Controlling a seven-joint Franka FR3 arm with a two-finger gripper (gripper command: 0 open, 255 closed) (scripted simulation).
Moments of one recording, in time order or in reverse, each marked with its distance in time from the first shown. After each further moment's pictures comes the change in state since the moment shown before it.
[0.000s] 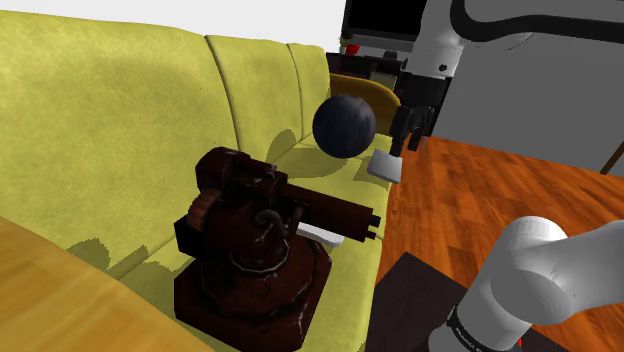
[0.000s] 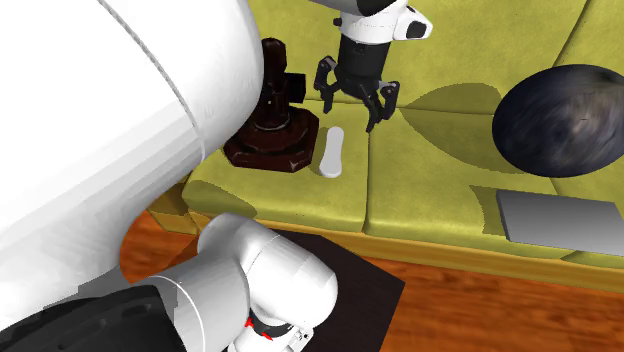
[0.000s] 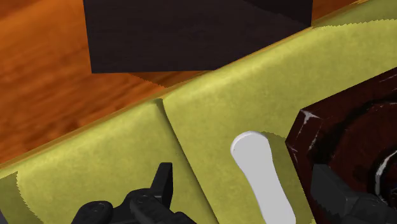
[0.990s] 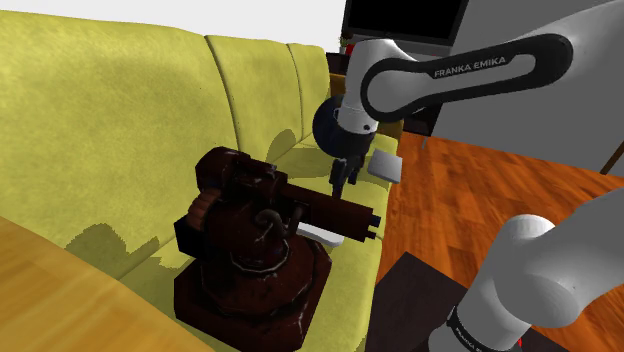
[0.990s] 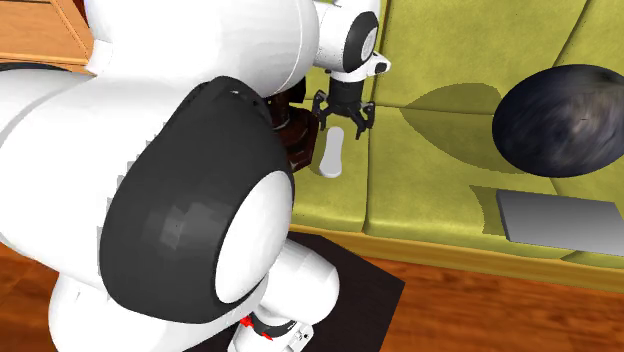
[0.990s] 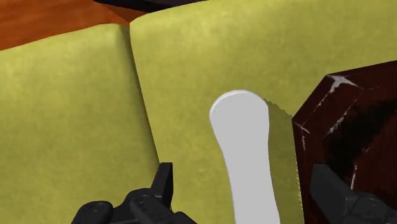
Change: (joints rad) arm 0.087 0.311 0.084 -0.124 -0.007 0.441 -0.079
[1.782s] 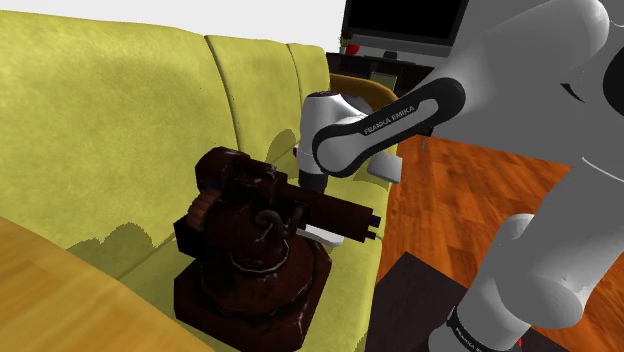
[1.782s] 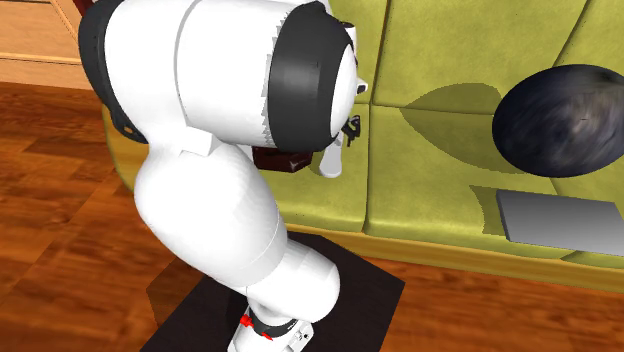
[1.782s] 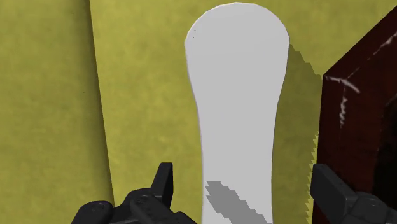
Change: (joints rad) arm 0.041 0.350 0.065 0.026 -0.058 0.328 -0.026
